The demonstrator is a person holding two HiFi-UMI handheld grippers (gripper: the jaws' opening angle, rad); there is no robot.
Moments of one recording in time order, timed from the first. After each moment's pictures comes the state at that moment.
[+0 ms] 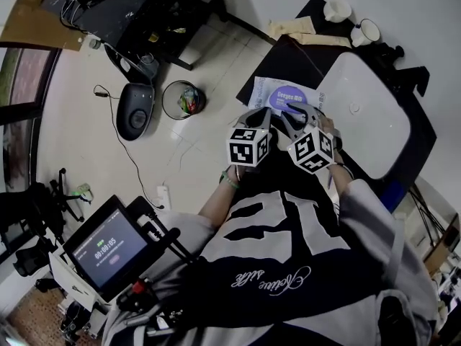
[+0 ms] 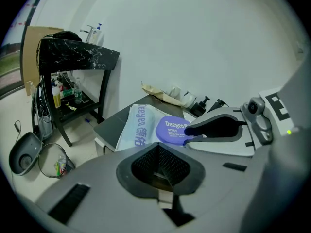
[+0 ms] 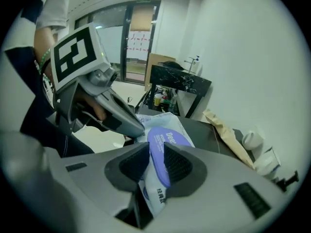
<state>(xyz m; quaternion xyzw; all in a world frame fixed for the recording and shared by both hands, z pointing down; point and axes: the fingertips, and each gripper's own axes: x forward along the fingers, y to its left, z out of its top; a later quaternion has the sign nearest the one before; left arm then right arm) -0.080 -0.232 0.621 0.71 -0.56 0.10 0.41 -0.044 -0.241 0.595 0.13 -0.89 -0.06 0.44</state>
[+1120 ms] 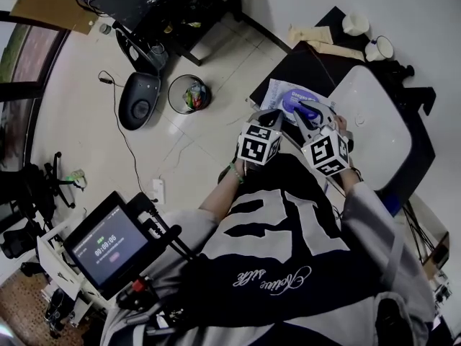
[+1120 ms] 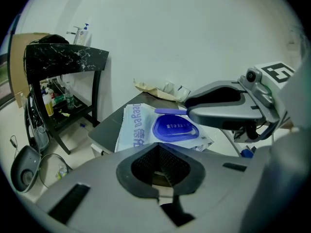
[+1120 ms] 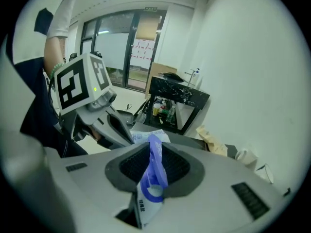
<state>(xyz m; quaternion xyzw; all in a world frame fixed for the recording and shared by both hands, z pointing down) -0.075 -0.237 0.636 0.74 -0.53 0.14 0.39 -0.058 -0.260 0.567 0.12 -0.91 -0.10 0.39</state>
